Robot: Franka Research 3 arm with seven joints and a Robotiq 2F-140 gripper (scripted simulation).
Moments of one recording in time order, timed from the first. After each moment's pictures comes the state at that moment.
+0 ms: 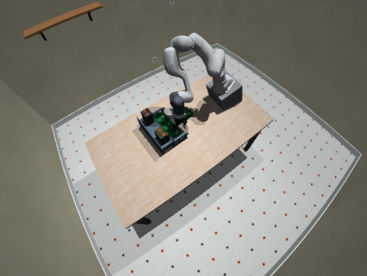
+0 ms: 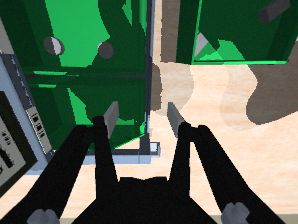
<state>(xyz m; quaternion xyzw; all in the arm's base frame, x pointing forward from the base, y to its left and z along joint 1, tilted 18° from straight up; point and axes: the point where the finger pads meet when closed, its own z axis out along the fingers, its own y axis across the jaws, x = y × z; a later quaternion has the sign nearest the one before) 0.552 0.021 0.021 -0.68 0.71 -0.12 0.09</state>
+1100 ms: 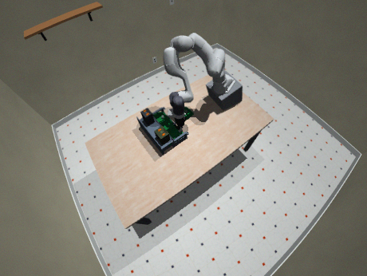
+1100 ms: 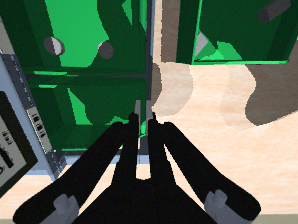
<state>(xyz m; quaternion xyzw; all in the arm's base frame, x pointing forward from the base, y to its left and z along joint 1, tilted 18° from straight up) 0.552 0.021 0.021 -0.68 0.71 -0.12 0.09</state>
